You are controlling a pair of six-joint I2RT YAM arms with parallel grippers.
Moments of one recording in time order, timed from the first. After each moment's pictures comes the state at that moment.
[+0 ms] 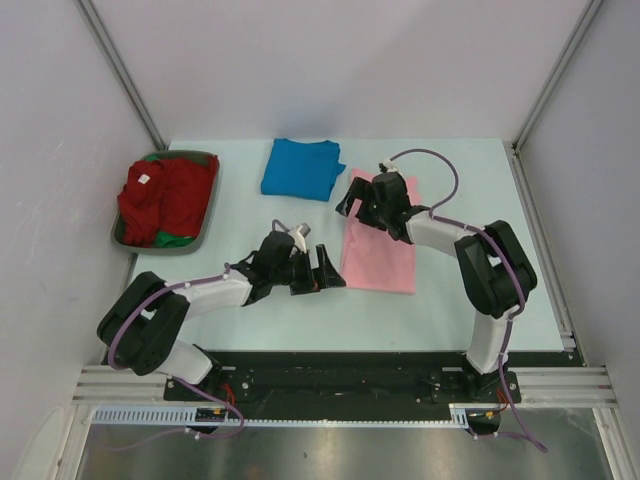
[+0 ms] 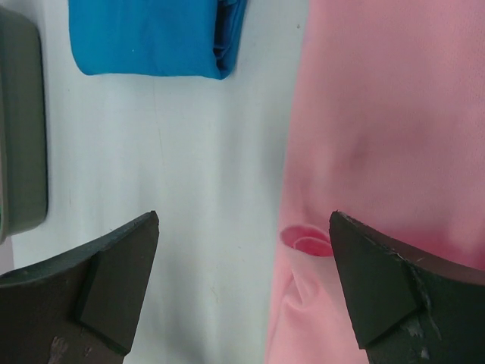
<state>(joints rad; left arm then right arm) -0.64 1.46 0.61 0.17 0.37 -0.81 0.49 1.86 1.18 0.10 -0.04 0.75</state>
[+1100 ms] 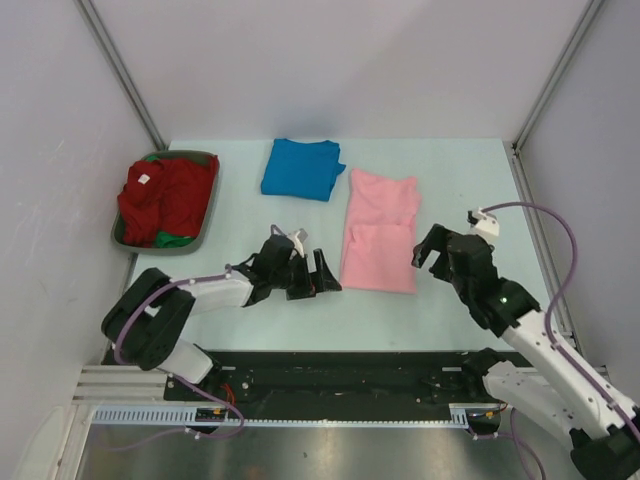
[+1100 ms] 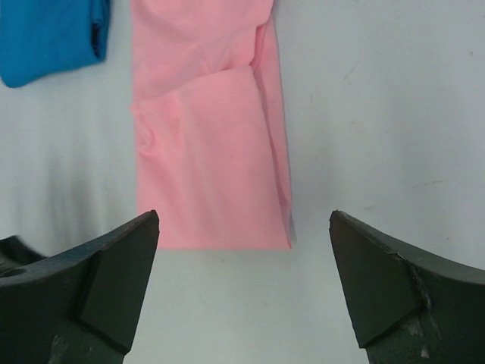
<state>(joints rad) -0.63 1.45 0.58 0.15 0.34 -0.81 0.54 0.83 0.72 -0.48 0.42 0.68</state>
